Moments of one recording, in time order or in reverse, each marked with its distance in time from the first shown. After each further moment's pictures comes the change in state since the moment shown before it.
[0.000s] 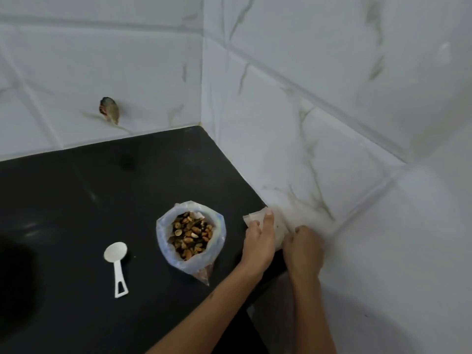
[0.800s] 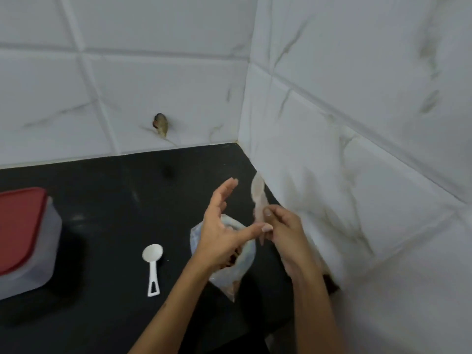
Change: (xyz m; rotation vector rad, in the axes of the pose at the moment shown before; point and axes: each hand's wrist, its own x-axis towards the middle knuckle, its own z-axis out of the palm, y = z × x) left_hand -0.016 0.032 -0.117 0.079 0.199 0.637; right_hand -0.028 -0.090 -0.012 0.878 -0.562 -0.384
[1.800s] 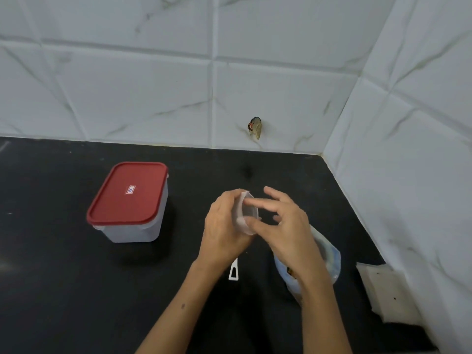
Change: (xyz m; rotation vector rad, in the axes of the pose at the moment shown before) left_hand -0.042 -0.017 -0.128 0.574 0.455 0.203; right_hand -0.040 -0.043 0.132 -0.476 -0.370 -0.434
